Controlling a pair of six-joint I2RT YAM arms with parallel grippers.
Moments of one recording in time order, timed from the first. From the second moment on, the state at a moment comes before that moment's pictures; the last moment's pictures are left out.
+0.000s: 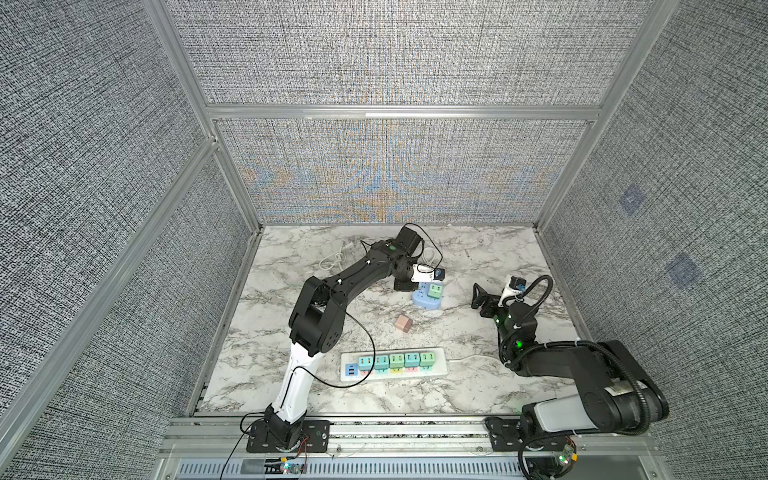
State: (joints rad) left arm -0.68 2.20 1.88 -0.77 0.25 1.09; right arm 0.19 1.44 0.25 1.00 0.15 0.31
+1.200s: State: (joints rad) left arm -0.69 2.32 2.04 -0.90 0.34 1.15; right arm 0.19 1.44 0.25 0.98 0.14 0.31
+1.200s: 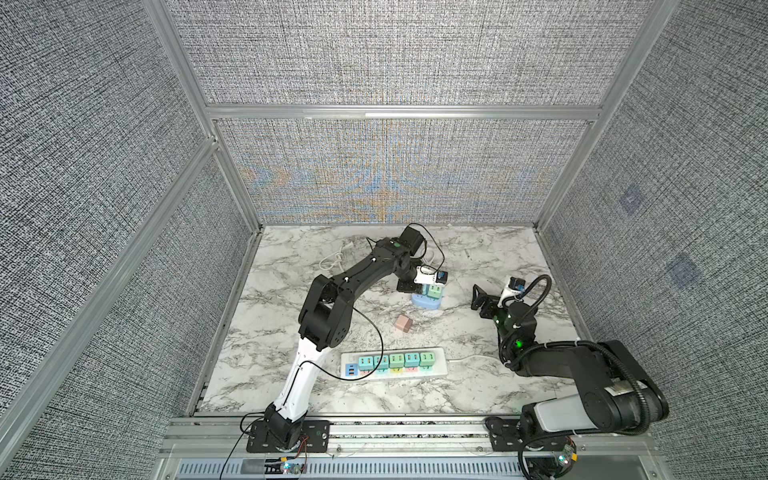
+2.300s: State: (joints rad) left arm -0.74 2.43 2.23 -1.07 0.31 1.05; right arm 0.19 1.44 0.25 0.97 0.14 0.31
